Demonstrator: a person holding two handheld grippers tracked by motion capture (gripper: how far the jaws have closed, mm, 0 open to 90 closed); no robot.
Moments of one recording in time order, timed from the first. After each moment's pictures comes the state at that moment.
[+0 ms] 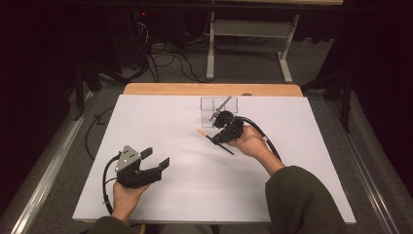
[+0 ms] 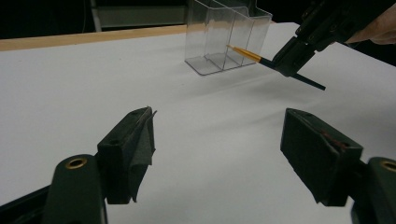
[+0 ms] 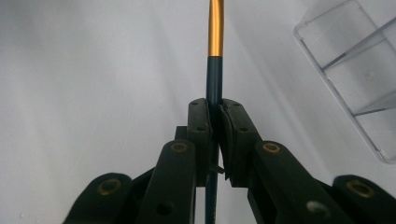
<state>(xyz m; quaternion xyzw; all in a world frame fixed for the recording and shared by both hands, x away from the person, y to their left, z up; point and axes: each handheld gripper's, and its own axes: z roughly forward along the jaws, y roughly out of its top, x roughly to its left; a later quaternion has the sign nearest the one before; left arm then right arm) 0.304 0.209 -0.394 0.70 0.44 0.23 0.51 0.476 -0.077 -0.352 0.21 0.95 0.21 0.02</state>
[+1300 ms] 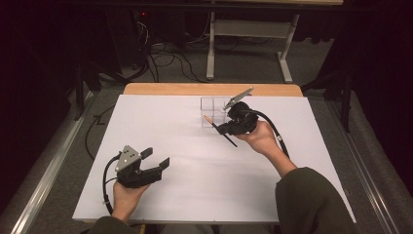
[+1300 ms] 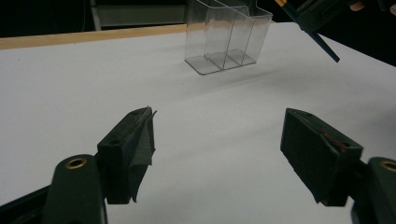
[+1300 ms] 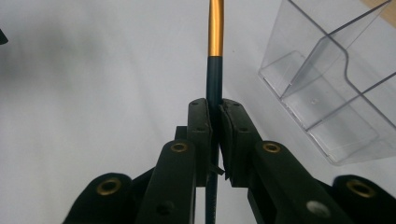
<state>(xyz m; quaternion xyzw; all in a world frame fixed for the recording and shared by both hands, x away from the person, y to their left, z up) 0.305 0.209 -0.394 0.70 0.44 0.23 0.51 0.469 -0.110 -0.318 0.23 0.92 0.32 0.05</state>
